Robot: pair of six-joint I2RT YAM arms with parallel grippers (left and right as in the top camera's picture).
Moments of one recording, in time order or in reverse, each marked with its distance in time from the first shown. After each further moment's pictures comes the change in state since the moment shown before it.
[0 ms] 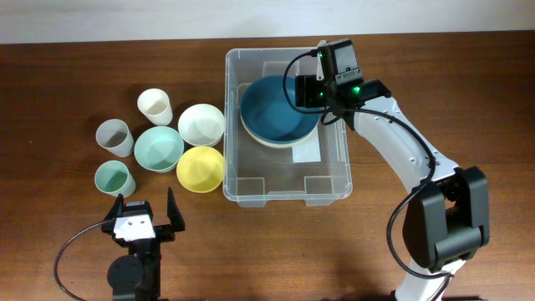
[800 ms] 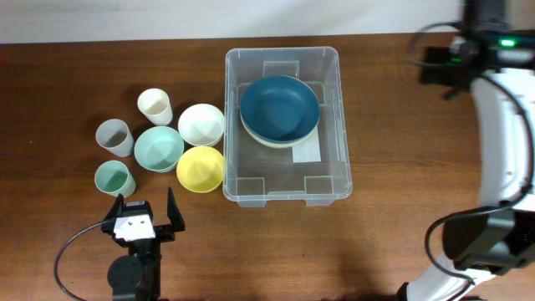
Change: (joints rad) left arm 0.000 0.000 0.000 0.000 0.000 0.000; right arm -0.509 -0.057 0.480 -0.748 0.246 -0.114
